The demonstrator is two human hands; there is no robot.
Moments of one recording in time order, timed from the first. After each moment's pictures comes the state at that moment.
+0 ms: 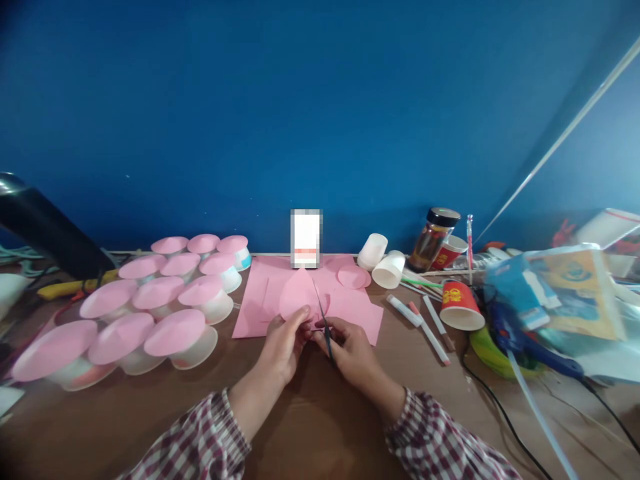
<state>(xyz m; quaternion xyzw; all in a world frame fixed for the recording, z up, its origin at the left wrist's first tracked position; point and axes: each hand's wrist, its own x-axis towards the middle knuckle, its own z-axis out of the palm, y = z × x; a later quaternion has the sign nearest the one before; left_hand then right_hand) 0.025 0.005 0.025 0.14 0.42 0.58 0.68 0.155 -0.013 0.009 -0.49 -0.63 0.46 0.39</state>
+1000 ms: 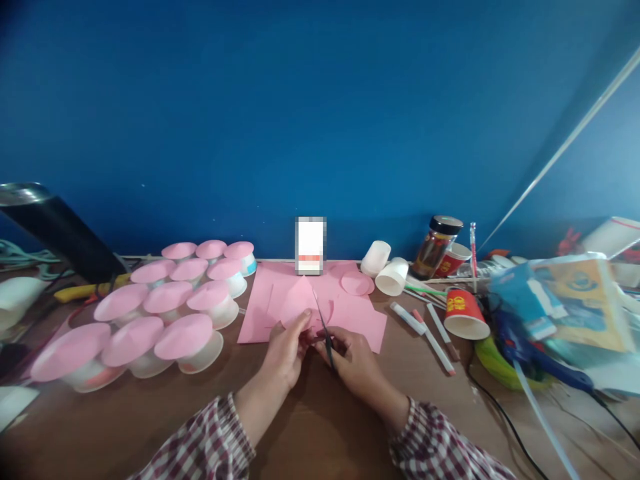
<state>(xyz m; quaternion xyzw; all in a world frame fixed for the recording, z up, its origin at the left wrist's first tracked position) 0.024 0.005 0.025 0.12 0.45 0.60 0.65 0.152 -0.016 0.020 -0.49 -0.67 0.44 0.35</state>
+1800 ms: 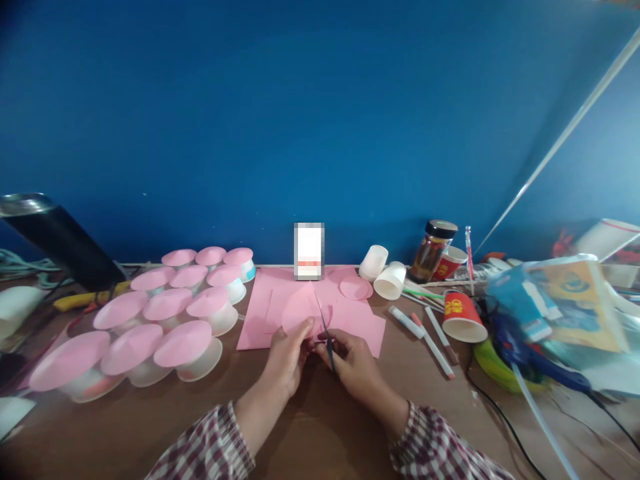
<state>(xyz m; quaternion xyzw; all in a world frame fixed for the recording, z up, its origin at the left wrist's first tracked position) 0.026 0.003 0.022 0.13 0.47 0.60 0.63 0.151 -0.015 0.023 -0.50 -0.65 0.43 0.38</state>
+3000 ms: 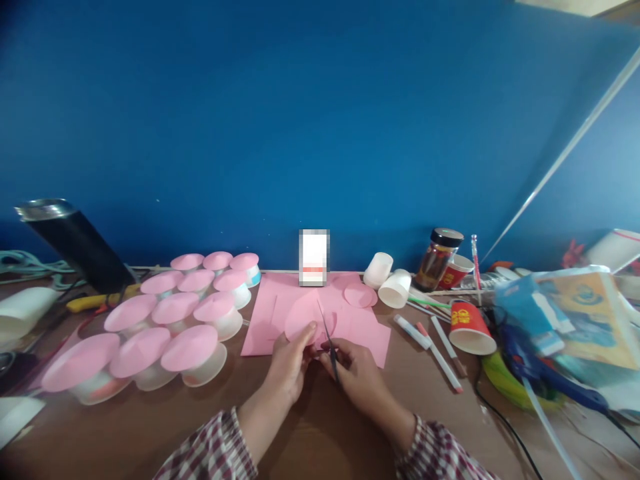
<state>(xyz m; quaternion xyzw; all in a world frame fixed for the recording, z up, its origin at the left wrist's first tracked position) 0.024 0.004 0.025 0.13 0.49 0.60 0.62 0.153 -0.014 0.020 -0.49 -0.66 0.44 0.37</state>
